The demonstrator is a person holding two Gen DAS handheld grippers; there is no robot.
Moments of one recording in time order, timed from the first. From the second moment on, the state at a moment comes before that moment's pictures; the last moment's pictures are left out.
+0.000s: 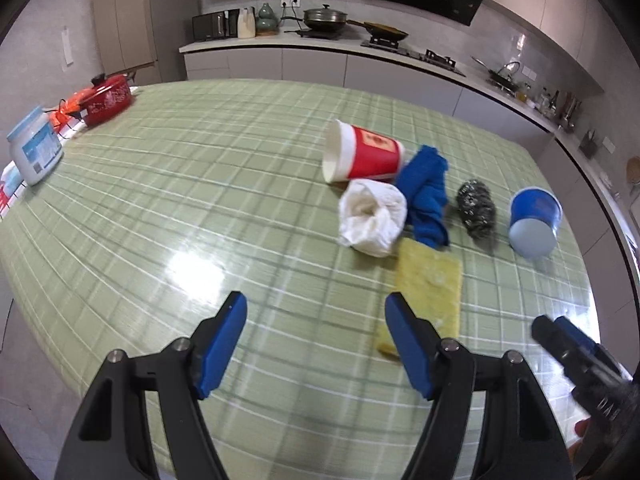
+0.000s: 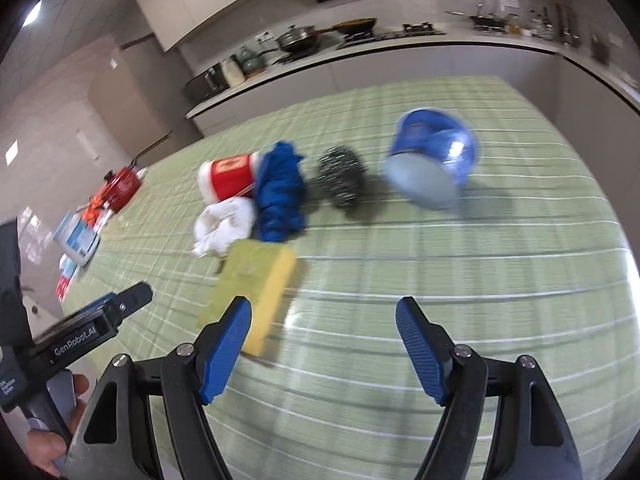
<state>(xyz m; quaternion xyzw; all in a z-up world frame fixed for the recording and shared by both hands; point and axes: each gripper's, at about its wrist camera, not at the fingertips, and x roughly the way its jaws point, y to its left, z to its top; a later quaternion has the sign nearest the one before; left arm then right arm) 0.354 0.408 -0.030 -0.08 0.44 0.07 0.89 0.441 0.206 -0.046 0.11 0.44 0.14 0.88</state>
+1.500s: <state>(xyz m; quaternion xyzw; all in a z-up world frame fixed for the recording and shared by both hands) 0.428 0.411 -0.054 -0.01 0.47 -0.11 0.88 0.463 0.222 -0.090 0.07 0.47 -0.07 0.88</state>
